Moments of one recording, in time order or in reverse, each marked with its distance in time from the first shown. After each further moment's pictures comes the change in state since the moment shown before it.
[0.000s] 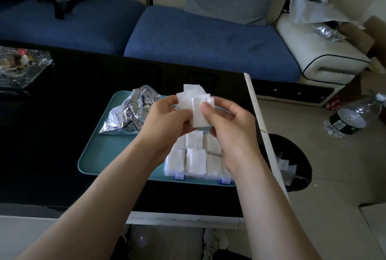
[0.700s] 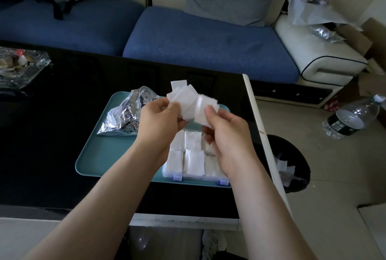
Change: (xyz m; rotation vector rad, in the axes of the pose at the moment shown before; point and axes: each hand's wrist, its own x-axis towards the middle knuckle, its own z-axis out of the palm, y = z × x) left_hand 0.005 -0.003 0.003 0.008 0.272 -0.015; right_hand 0.003 0.007 0.002 -0.004 0.009 0.172
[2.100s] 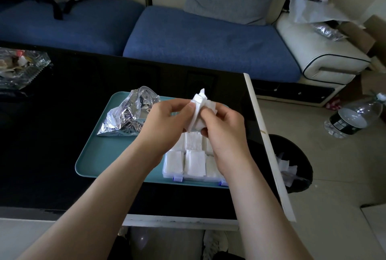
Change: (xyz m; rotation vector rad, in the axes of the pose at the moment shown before) left_hand 0.000 0.000 -0.007 0.329 -0.273 0.218; right_hand -0.001 0.000 0.008 -0.107 -0.064 -0.202
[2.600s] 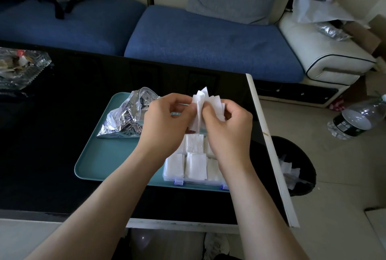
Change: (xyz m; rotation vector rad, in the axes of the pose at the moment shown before) left_hand 0.005 -0.001 0.005 0.060 0.182 0.077; right_hand 0.014 0.012 0.002 -0.208 0.225 -0.285
